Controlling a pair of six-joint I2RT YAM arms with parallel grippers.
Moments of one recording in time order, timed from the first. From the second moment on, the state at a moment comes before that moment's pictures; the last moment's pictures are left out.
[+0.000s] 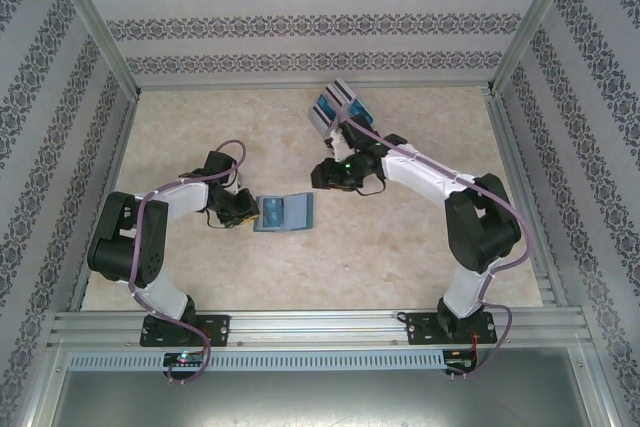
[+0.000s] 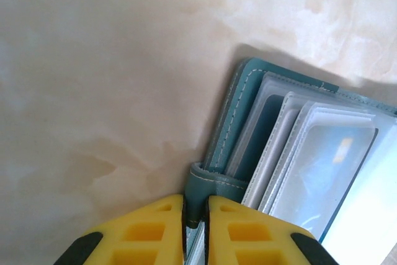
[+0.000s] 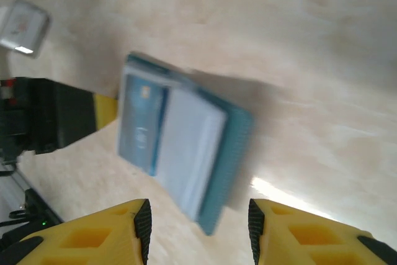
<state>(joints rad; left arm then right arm) -0.17 1.65 0.83 -0.44 0.42 -0.61 0.52 1.79 1.28 -0.57 -0.52 0.49</state>
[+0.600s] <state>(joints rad) -0.17 1.64 0.82 -0.43 0.42 -0.61 0.68 1.98 1.30 -0.35 -0.66 0.61</state>
